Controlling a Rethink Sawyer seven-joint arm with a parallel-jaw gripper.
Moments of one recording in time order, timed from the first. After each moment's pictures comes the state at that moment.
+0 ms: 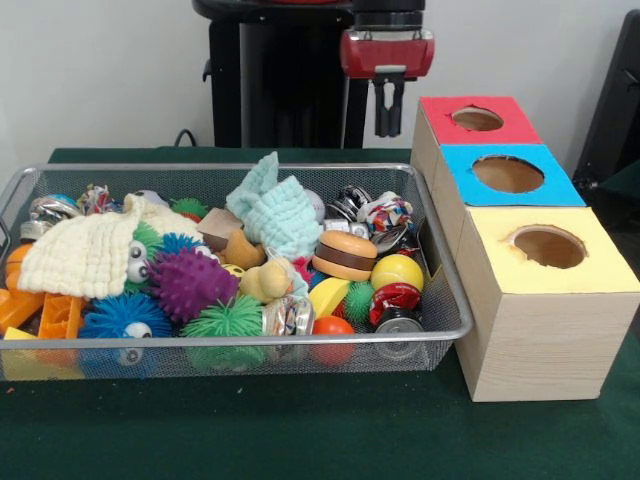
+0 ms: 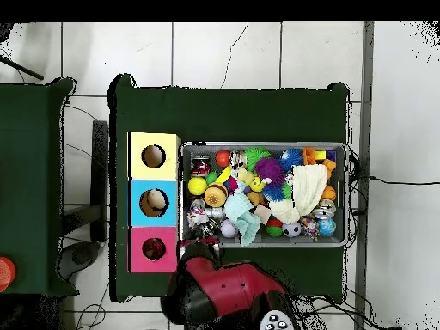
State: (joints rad) arm -0.27 -0.86 0.09 2.18 -0.48 -0.06 1.92
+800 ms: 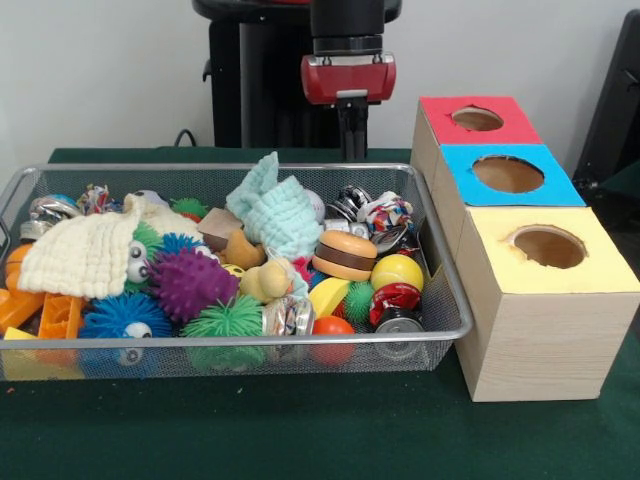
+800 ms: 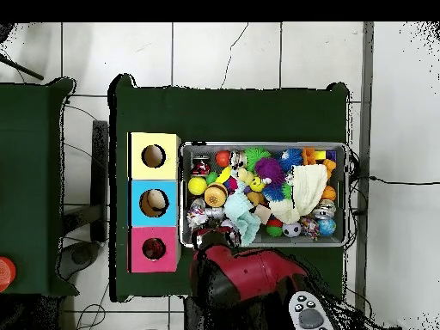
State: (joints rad) arm -0.40 -0.80 0.17 2.12 -0.60 -0.06 1.92
